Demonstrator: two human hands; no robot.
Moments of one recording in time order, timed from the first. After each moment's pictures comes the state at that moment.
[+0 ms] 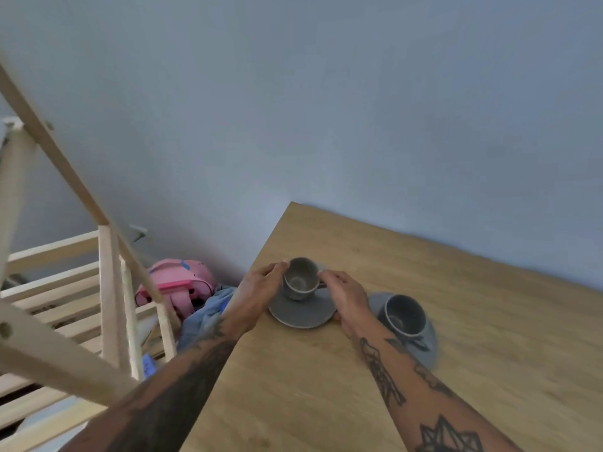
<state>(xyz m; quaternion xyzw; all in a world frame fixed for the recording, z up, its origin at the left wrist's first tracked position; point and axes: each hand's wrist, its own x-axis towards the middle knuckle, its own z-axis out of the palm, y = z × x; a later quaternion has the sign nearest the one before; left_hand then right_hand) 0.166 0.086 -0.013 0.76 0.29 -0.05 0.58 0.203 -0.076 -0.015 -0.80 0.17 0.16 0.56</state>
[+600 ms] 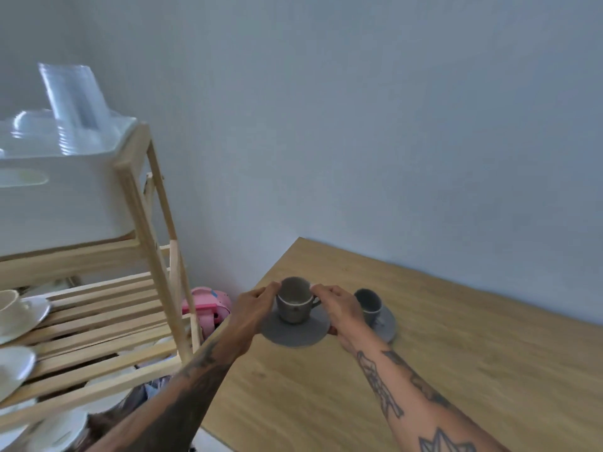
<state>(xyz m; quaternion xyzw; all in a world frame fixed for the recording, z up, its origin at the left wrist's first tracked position) -0.007 0.010 0.082 0.73 0.33 0.10 0.60 0.059 -0.145 0.078 -0.77 0.01 0.14 0.62</state>
